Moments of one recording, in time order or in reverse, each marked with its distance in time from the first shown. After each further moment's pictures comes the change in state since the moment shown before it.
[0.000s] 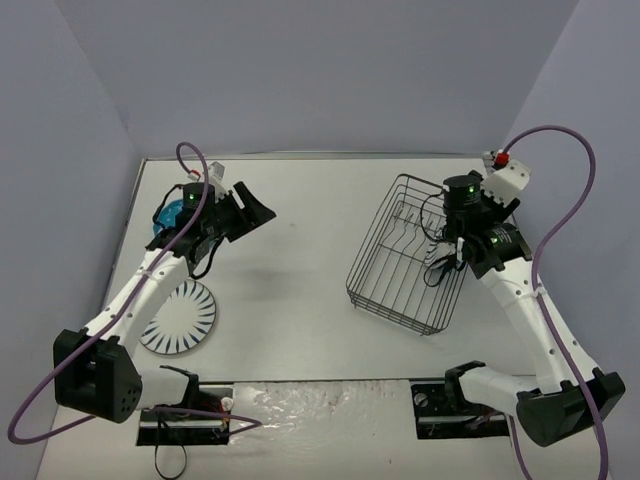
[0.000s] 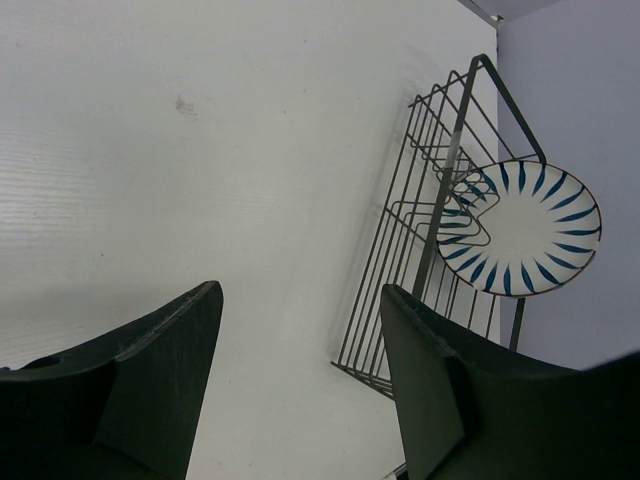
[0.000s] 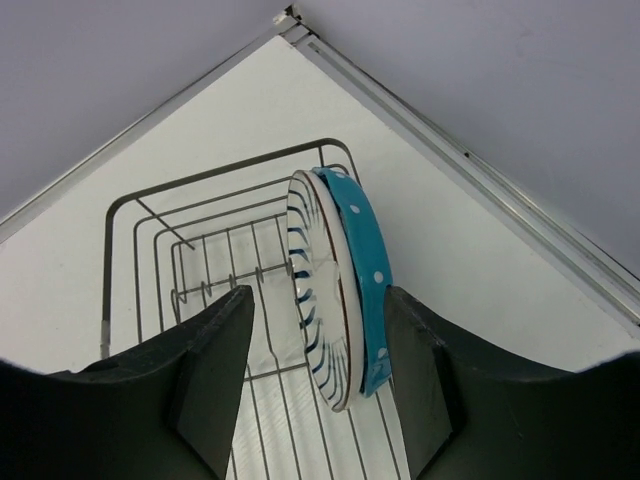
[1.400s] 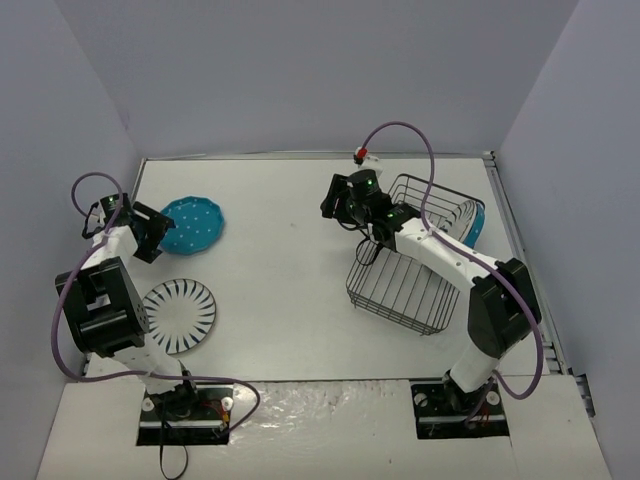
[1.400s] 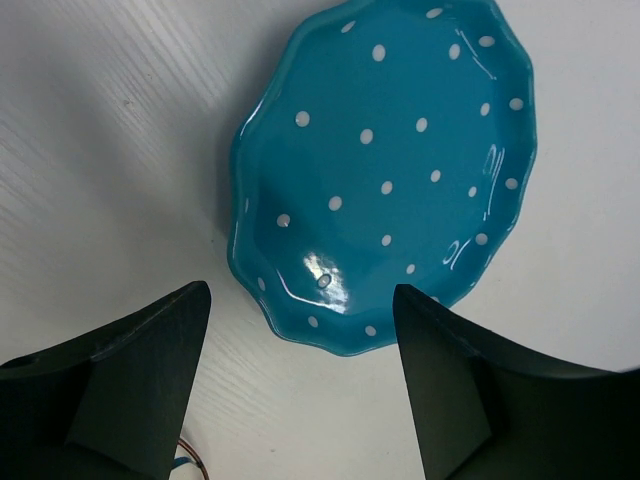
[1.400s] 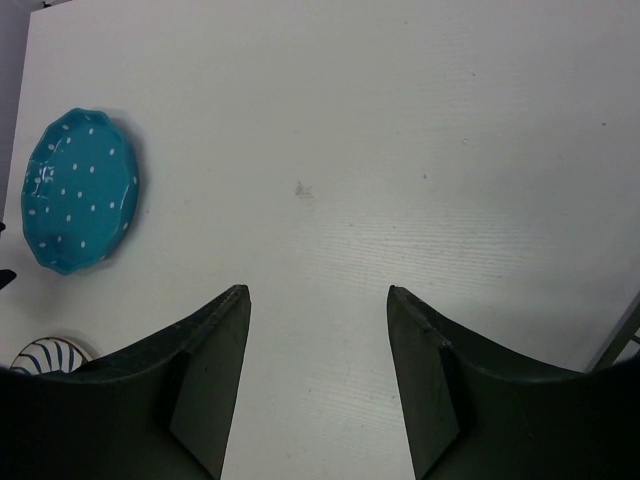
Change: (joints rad) left arm 0.638 0.394 0.071 -0.092 -0.155 -0.044; right arm 0.269 0.524 0.067 0.512 -0.737 -0.020
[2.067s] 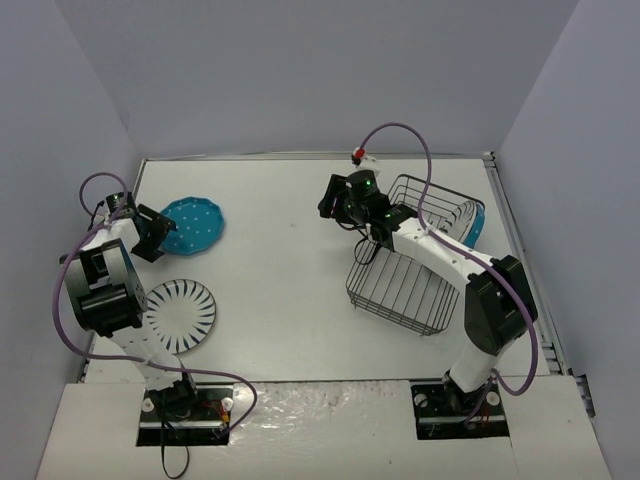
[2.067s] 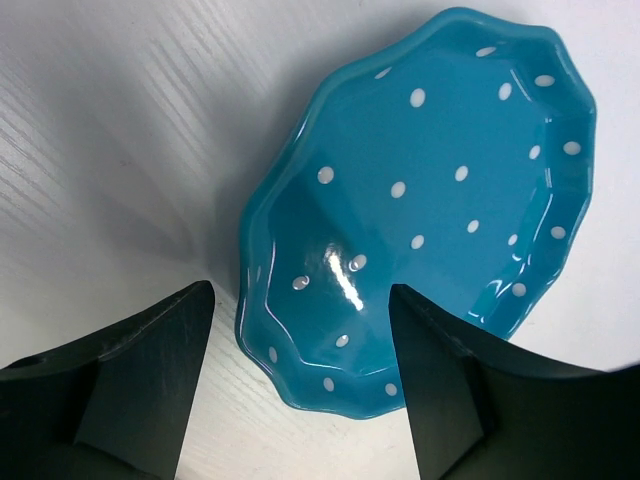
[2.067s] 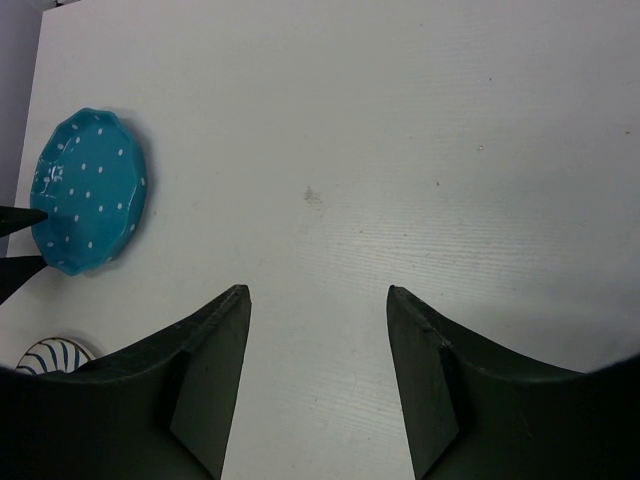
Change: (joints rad) left arm 0.002 0.155 0.093 -0.005 -0.017 0.016; right arm -0.004 0.024 0.000 0.036 -0.020 0.000
